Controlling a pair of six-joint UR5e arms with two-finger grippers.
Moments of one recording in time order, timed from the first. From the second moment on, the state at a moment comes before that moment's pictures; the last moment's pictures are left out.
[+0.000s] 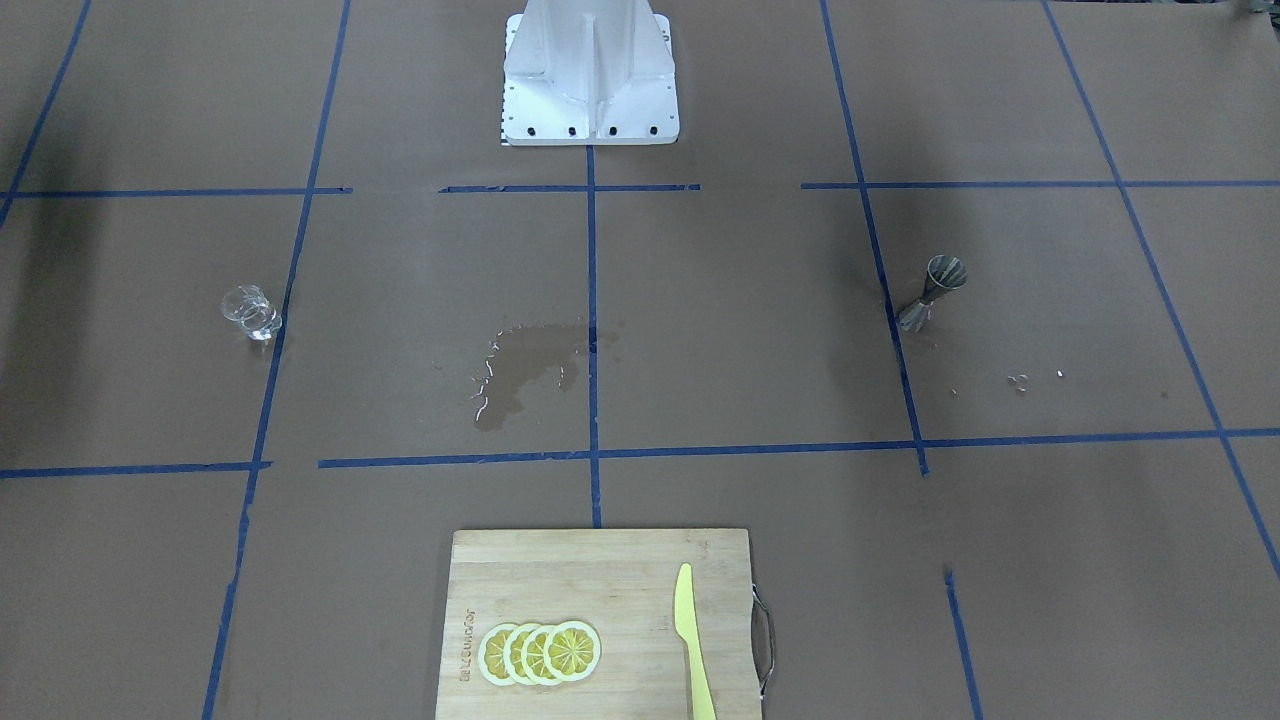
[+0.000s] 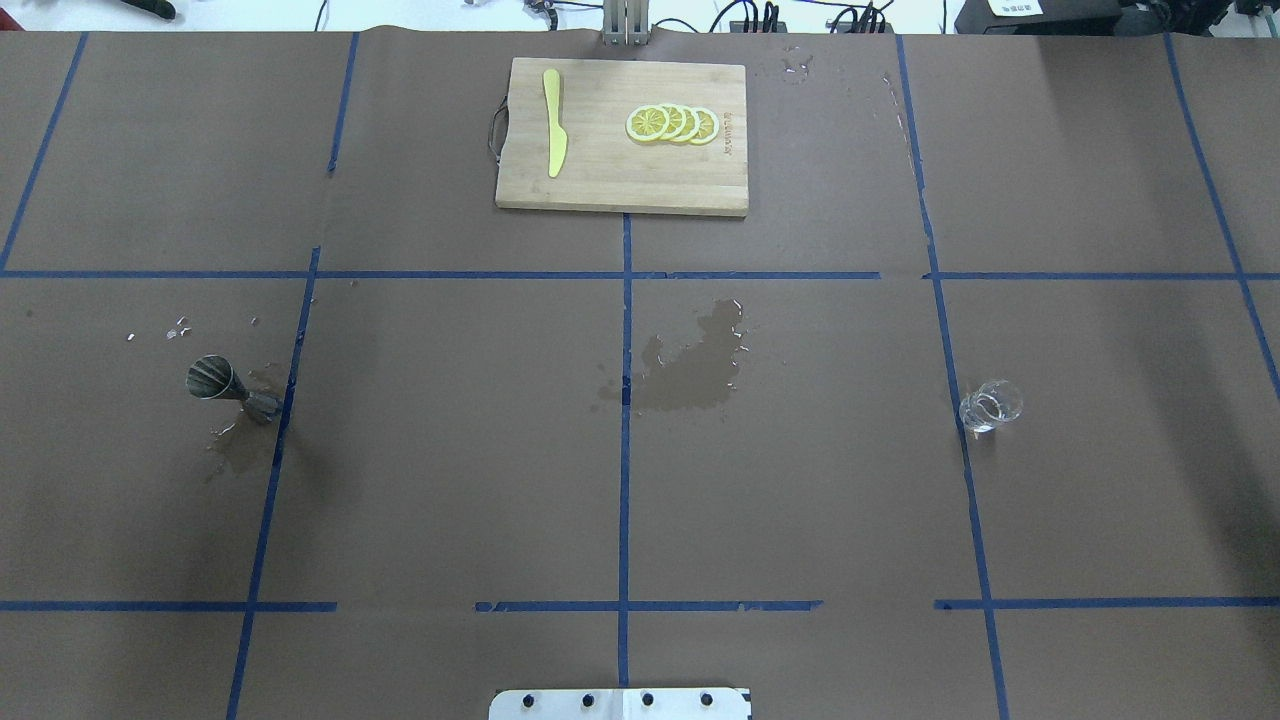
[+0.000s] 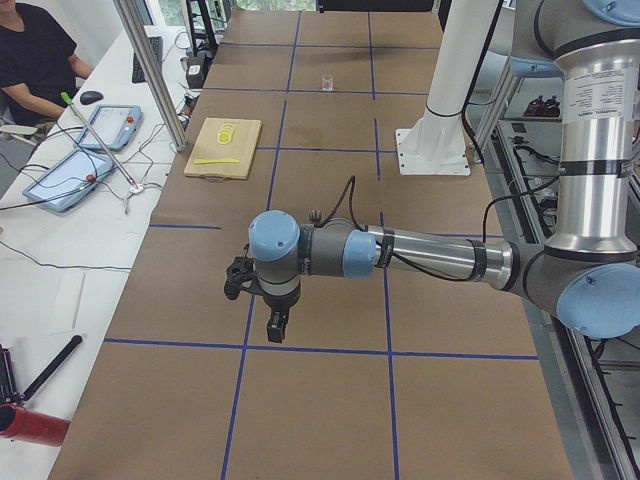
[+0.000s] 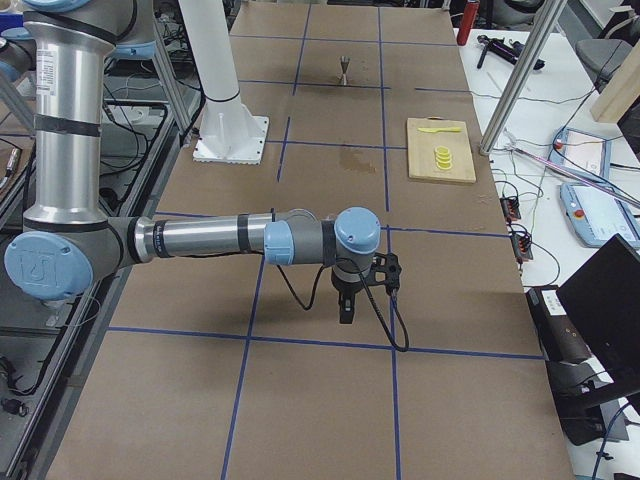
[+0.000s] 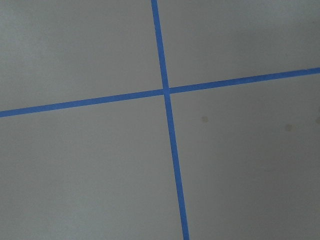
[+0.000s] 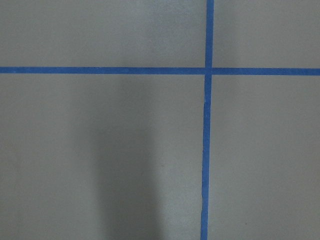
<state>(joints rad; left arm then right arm) -1.58 -1.51 -1.76 -1.50 -2.35 0.11 1.50 -1.68 1.78 -1.61 2.39 0.09</state>
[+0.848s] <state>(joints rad) -1.58 -1.52 -1.76 -1.53 -2.39 0.10 1.50 -1.68 1.79 -1.61 2.39 0.09</state>
